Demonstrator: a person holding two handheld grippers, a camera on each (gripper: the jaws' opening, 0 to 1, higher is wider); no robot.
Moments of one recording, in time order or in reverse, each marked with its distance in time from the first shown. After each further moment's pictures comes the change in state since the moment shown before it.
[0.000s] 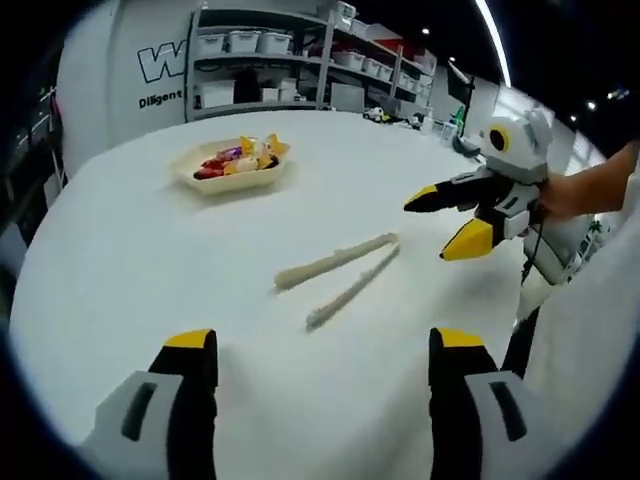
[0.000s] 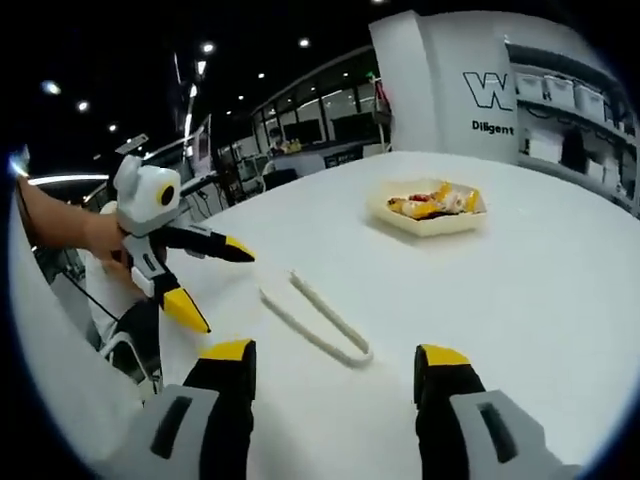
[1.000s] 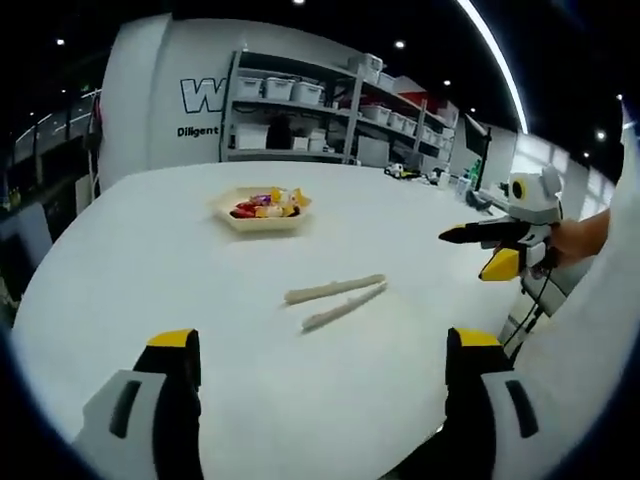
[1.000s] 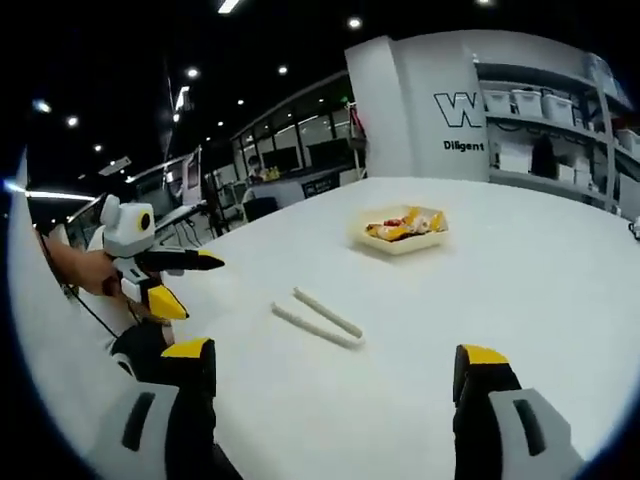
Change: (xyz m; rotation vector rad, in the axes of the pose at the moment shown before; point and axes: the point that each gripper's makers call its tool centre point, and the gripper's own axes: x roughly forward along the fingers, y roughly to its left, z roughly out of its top) left arm -0.055 -0.016 0.009 -0.046 -0.221 0.079; right arm -0.060 0.015 -0.001 0.023 -0.104 -0.087
